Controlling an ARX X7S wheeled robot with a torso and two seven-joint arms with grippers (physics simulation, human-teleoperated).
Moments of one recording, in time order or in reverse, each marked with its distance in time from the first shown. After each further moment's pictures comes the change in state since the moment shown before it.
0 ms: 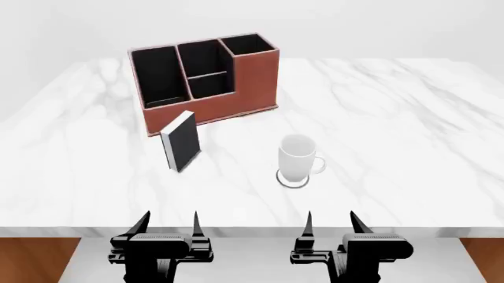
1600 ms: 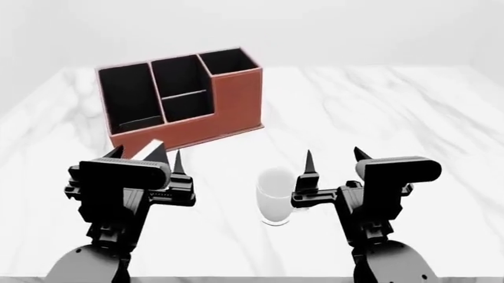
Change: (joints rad) left arm -0.270 -0.185 0.038 0.660 -0.138 -0.851 -0.072; right arm 0.272 0.143 -0.077 -0.527 0.212 0.706 0.091
